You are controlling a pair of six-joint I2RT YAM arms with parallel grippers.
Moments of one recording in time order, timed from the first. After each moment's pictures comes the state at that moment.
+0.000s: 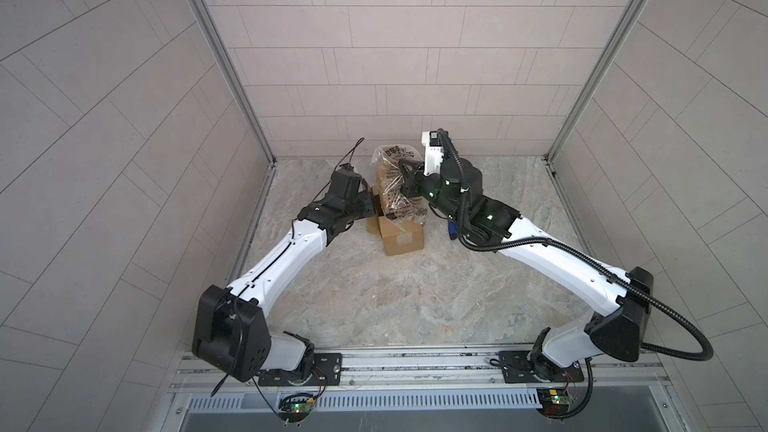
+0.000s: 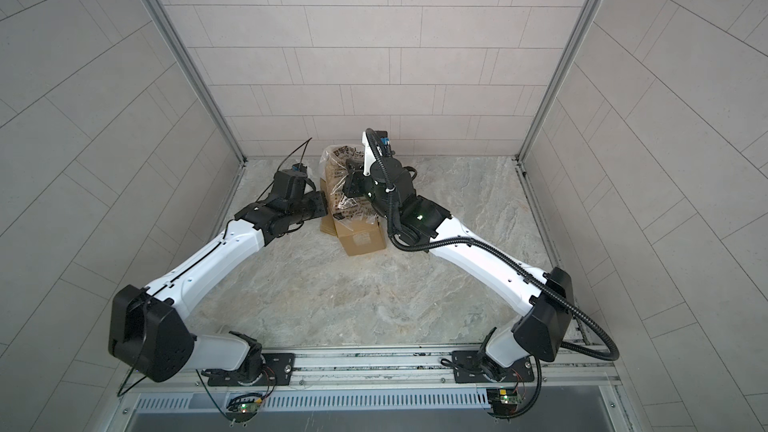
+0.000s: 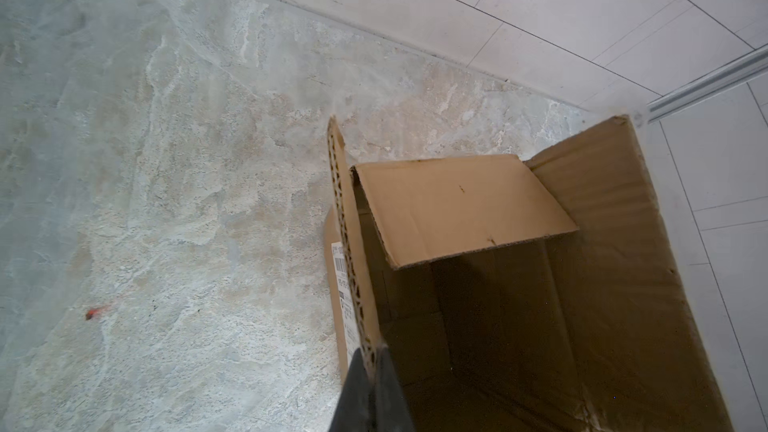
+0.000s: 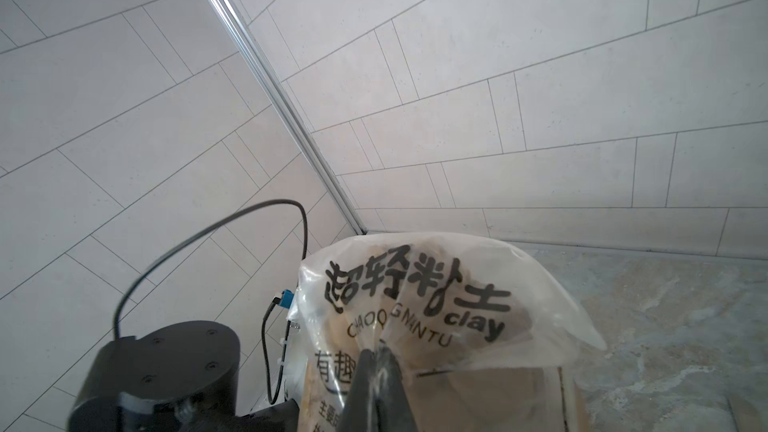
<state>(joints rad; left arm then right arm) -0.38 1.39 1.14 -0.46 -0.02 -0.53 0.81 1.47 1.49 -0.09 0.24 0.48</state>
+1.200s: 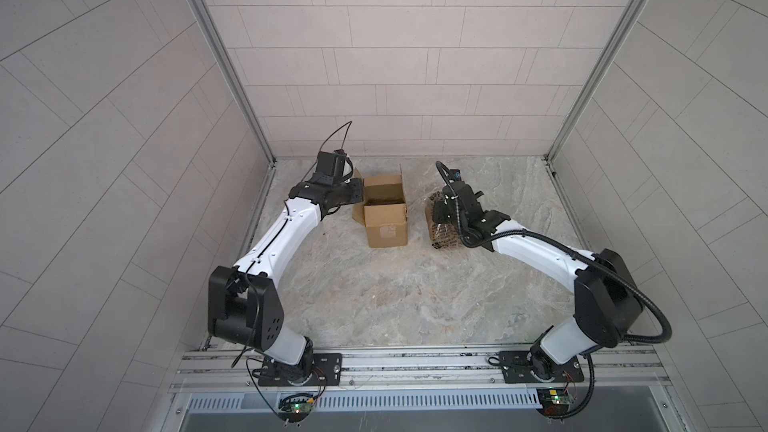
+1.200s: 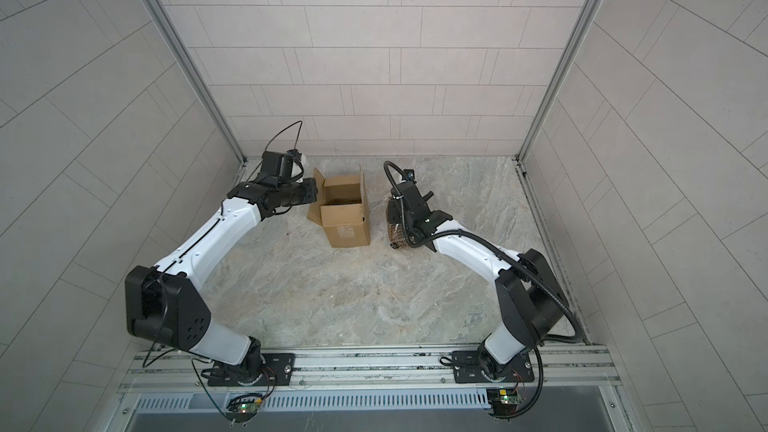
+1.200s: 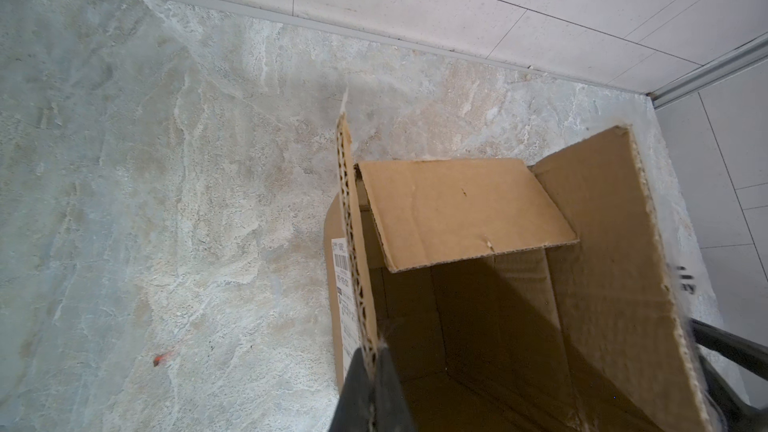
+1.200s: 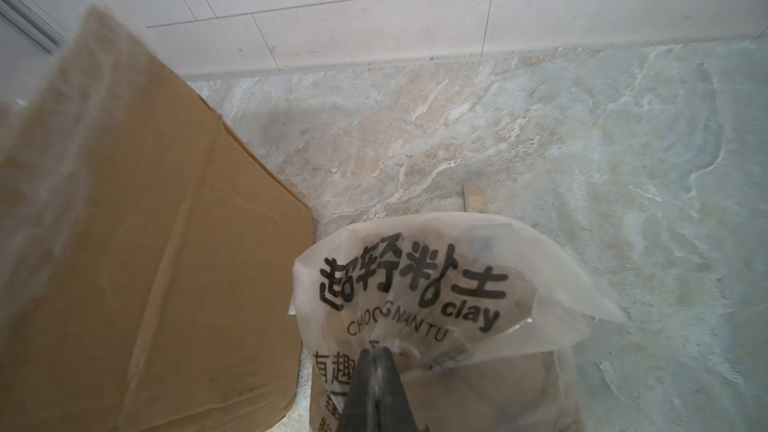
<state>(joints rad) -0.24 1.53 1.34 -0.58 0.13 -0.34 0.58 1.61 1.13 -0.16 0.26 0.45</state>
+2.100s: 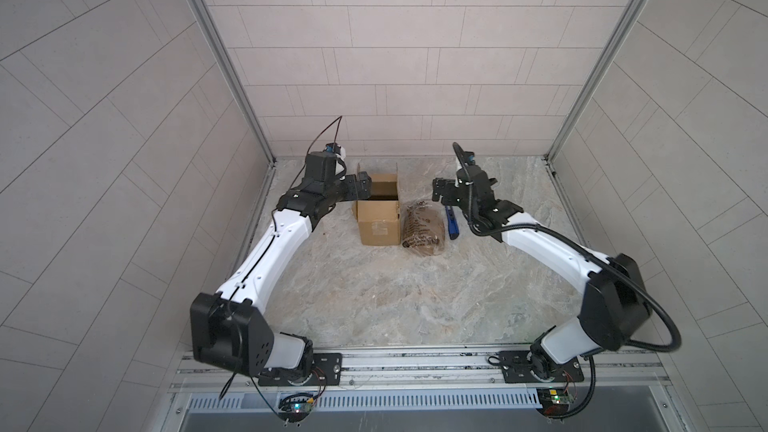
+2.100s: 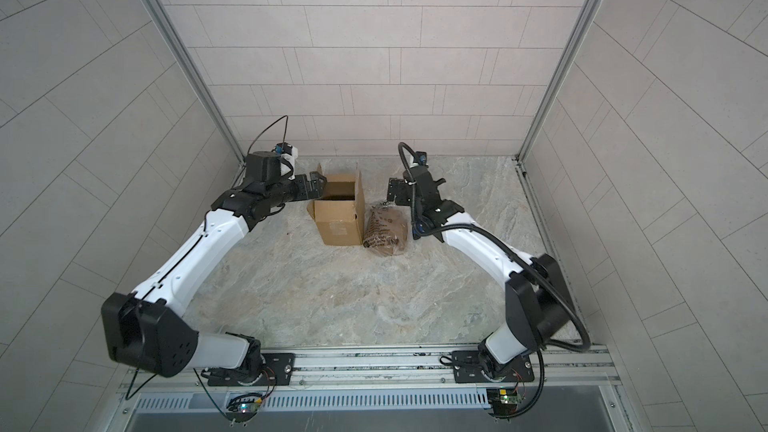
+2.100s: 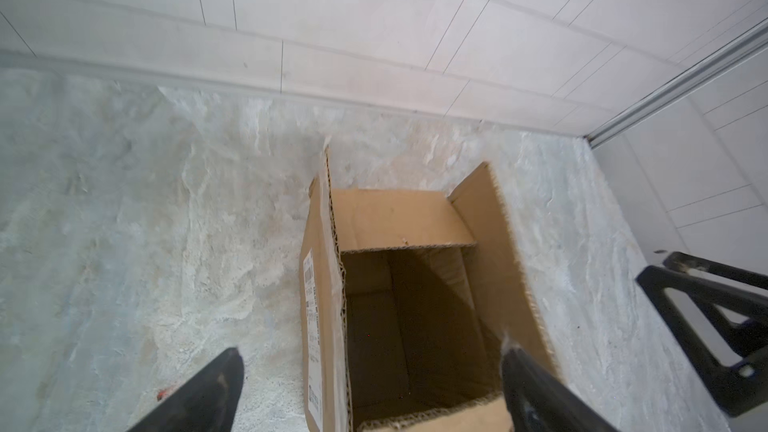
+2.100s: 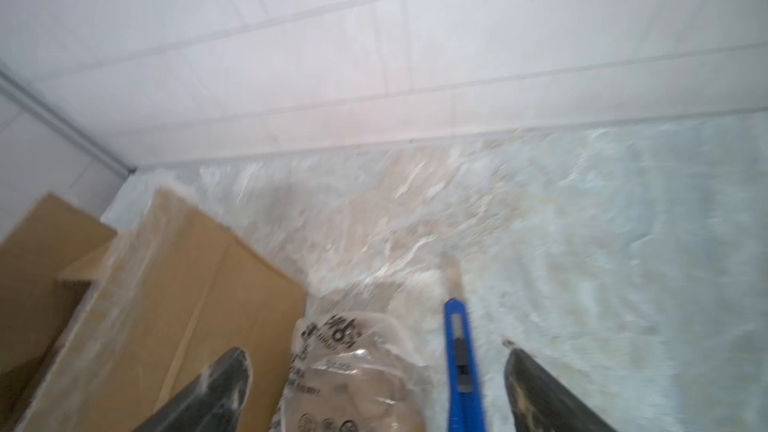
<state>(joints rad) -0.24 1.33 1.25 -0.44 0.11 -0.32 0.47 1.44 1.13 -0.13 0.34 0.39</state>
